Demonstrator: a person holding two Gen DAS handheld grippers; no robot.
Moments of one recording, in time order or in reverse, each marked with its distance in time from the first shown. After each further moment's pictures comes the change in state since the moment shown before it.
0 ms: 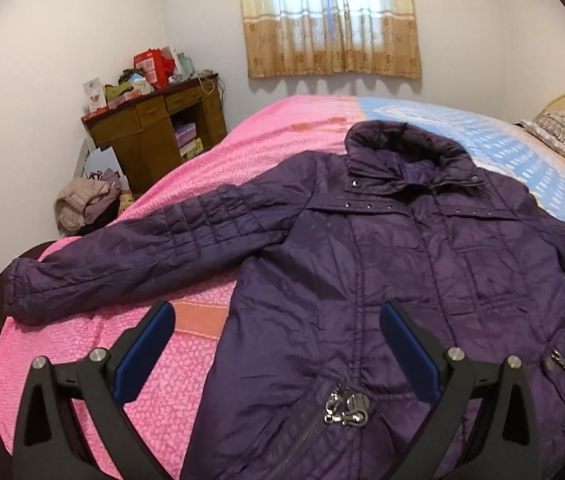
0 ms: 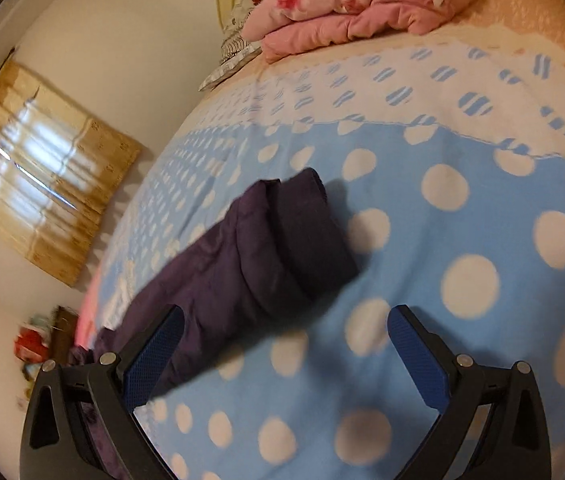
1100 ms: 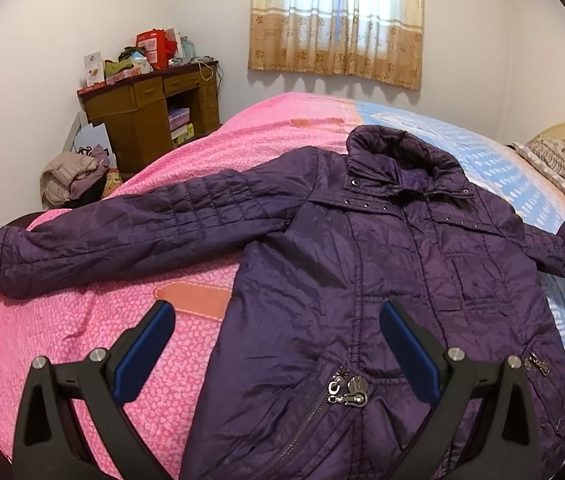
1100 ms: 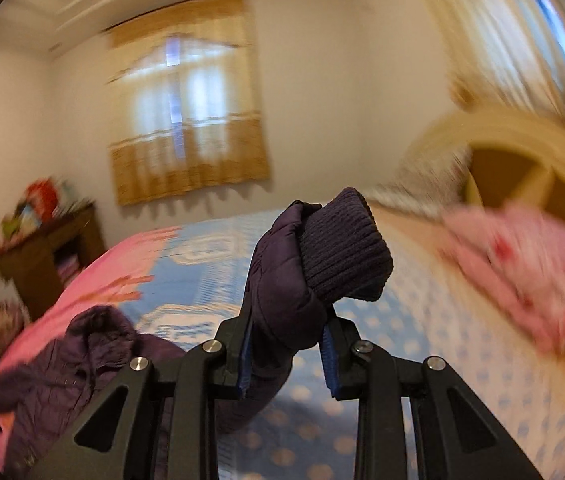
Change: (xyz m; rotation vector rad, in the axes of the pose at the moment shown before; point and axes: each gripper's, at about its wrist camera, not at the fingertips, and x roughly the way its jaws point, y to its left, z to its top) left arm -0.004 0.026 0.001 -0.109 0.018 -0.102; right arm -0.108 0.300 -0.002 -0.863 -0.334 0.136
